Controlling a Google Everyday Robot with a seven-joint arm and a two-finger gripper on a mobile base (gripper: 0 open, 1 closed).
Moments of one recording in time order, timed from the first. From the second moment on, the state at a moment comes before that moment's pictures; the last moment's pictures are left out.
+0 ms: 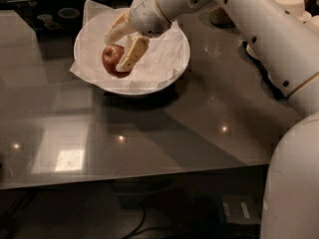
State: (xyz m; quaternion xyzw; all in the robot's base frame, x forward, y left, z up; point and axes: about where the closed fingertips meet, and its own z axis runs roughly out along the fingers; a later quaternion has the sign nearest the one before) arm 0.626 0.102 0.958 -0.76 0.45 0.21 0.41
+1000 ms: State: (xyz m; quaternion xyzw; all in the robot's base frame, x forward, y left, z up) arm 0.619 0.023 0.982 -0.72 0.53 0.09 0.44
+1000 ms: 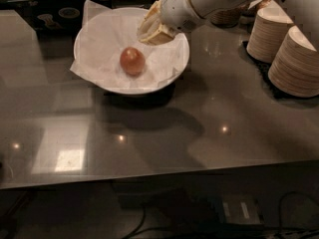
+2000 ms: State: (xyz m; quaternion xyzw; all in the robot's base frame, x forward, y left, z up) arm 0.645 -0.021 0.967 -0.70 0.59 -0.01 0.40
